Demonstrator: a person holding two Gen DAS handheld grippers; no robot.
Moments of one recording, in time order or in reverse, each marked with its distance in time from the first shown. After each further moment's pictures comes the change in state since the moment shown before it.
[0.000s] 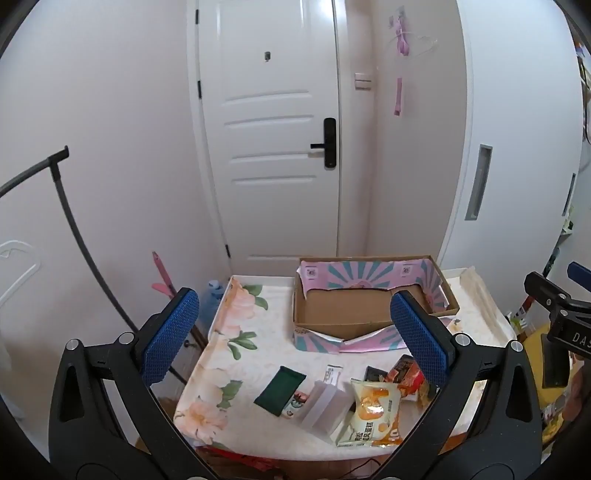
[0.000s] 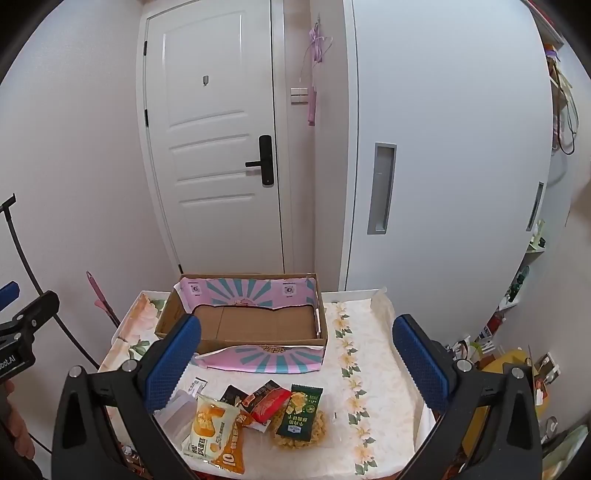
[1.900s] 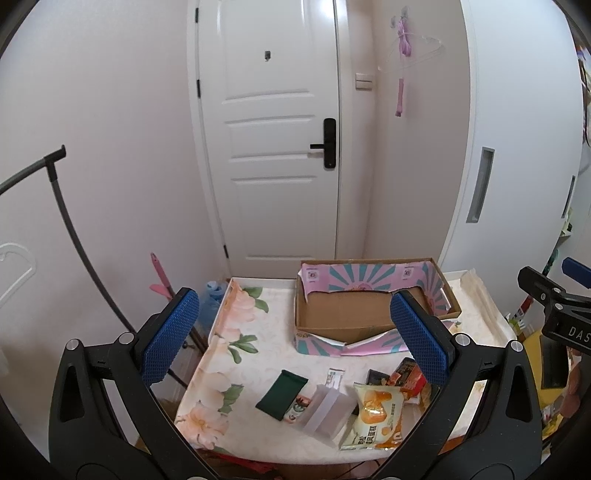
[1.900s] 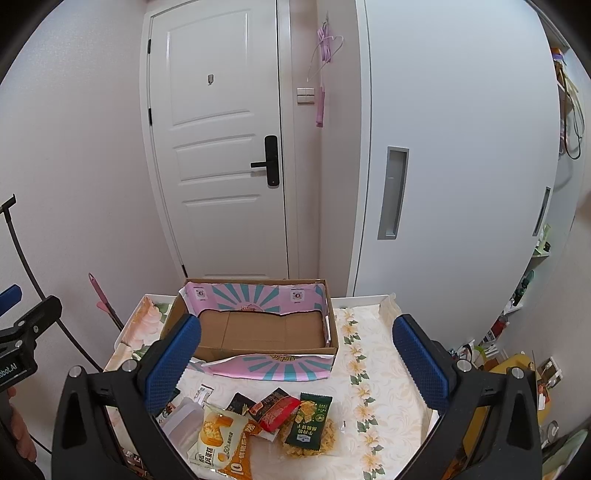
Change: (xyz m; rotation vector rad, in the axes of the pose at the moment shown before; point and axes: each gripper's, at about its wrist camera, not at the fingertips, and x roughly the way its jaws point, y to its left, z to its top) left arm 0.006 0.007 0.000 -0.002 -0.006 -0.011; right arm 0.011 0.011 0.009 0.000 0.009 0.017
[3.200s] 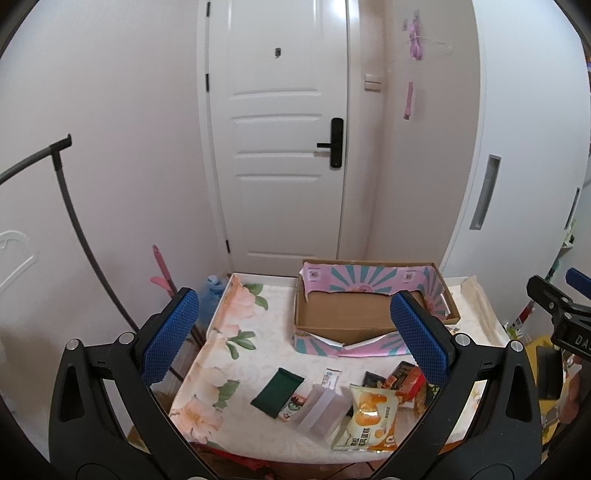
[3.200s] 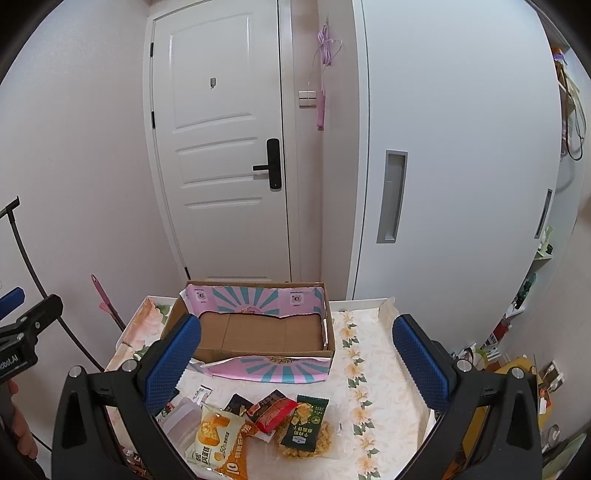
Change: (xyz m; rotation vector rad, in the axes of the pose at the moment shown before) left arm 0.002 0.003 0.002 -0.047 0.012 0.017; right arm -0.001 -0.009 0.004 -0.003 -0.001 0.012
